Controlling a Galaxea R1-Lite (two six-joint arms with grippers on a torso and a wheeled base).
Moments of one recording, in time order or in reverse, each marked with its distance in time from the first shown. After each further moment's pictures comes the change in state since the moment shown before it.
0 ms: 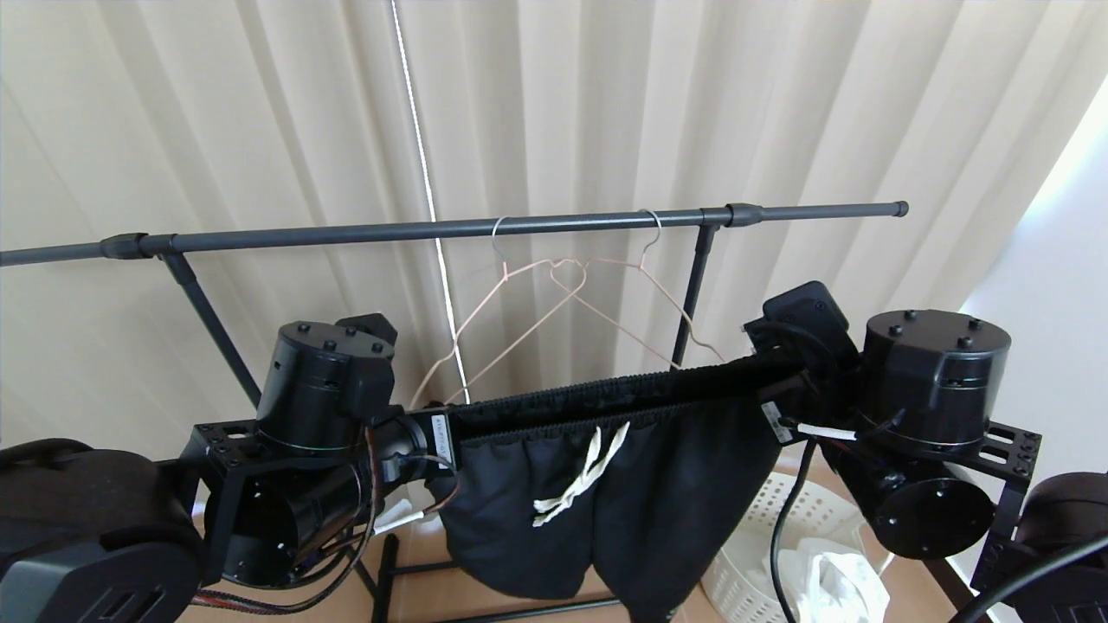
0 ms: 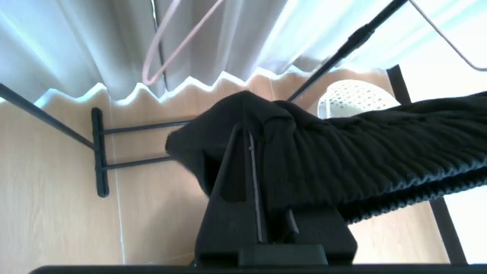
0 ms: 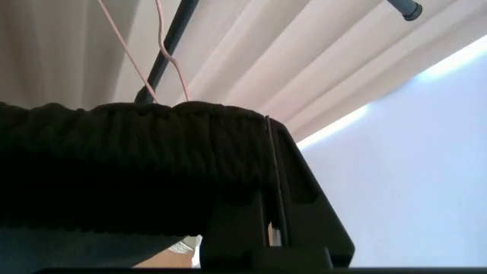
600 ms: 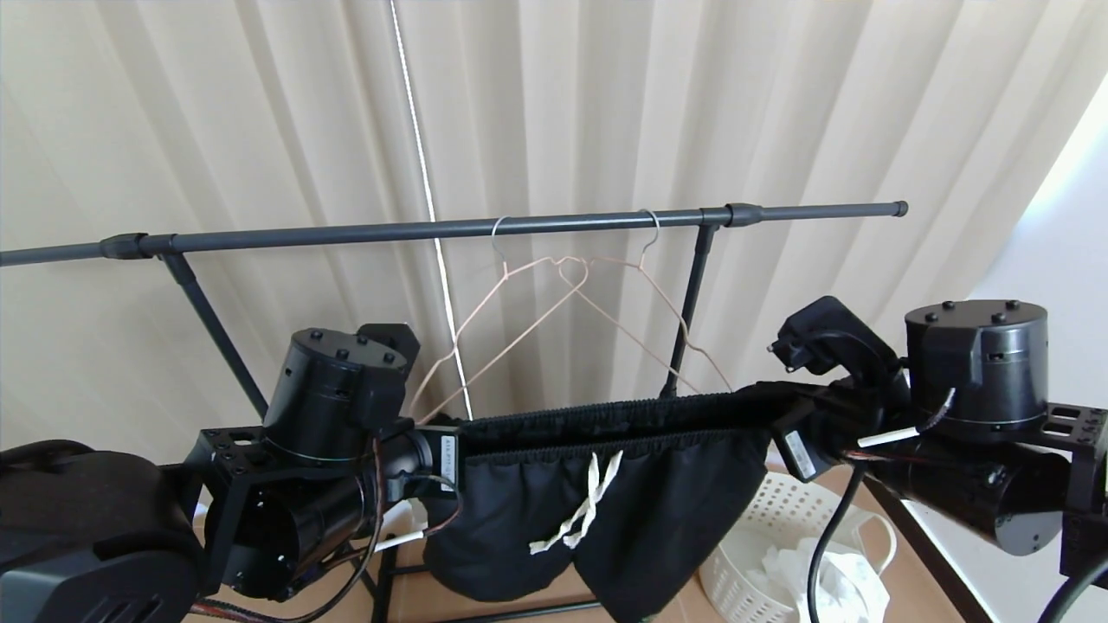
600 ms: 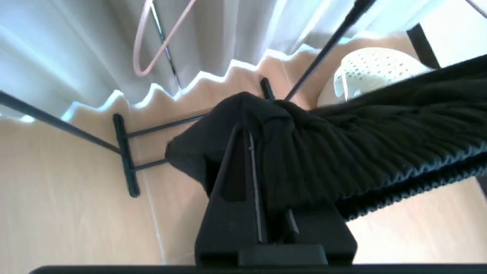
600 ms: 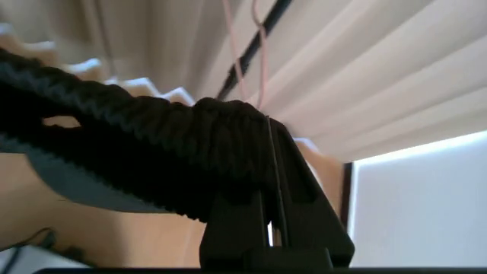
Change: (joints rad) left arm -0.033 -0.005 -0.014 0.061 -0.005 0.126; right arm -0.090 -0.124 -0.035 0.370 0.479 0.146
